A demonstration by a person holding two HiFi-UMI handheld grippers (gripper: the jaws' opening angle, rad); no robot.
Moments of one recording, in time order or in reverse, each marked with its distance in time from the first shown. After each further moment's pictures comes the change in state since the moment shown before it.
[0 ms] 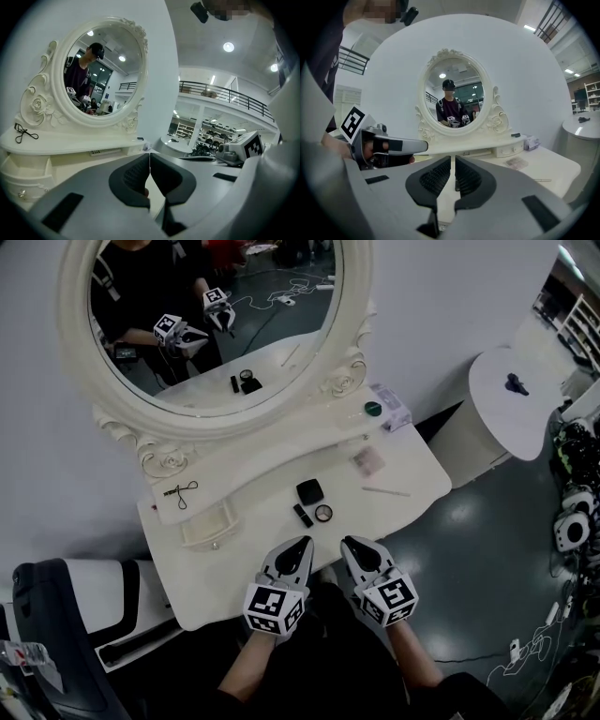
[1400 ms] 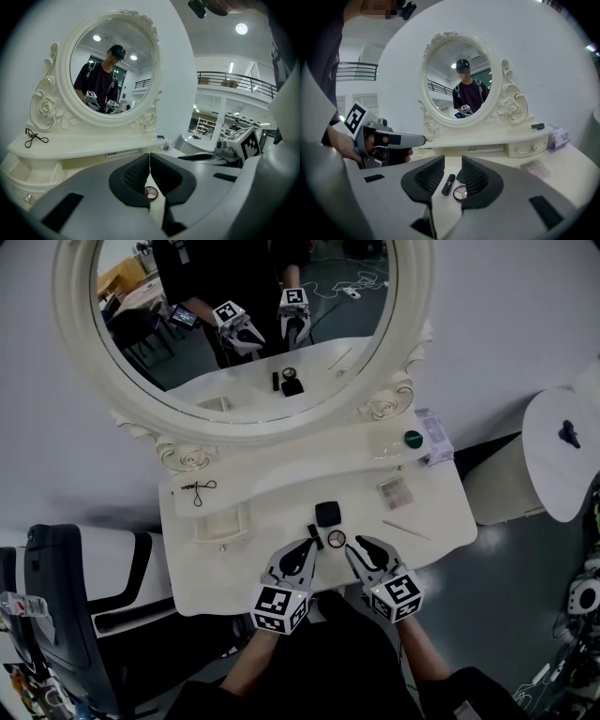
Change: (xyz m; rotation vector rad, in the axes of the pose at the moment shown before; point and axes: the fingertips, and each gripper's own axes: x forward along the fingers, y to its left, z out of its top) left arm 0.058 0.045 0.008 -0.012 0.040 0.257; right arm 0.071 -0.064 -0.003 -0.011 0.128 0.275
